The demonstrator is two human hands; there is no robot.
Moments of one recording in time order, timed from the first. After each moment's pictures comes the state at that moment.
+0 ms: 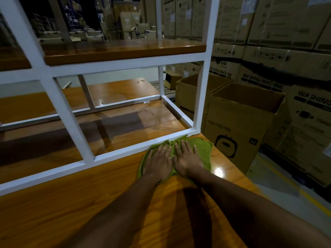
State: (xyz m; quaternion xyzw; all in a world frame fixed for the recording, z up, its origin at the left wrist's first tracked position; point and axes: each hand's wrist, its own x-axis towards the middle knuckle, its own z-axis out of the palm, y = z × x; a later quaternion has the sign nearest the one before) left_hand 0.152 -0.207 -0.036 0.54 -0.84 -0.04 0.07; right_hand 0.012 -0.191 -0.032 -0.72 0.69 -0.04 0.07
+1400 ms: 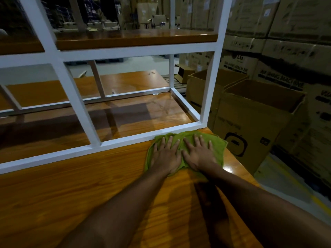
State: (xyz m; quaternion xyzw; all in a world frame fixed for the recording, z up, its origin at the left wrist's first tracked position) left_hand 0.132 -0.190 -0.035 0.59 -0.80 -0.07 0.03; right_hand -0.017 -0.179 -0.034 -0.71 0.70 -0.03 0.05
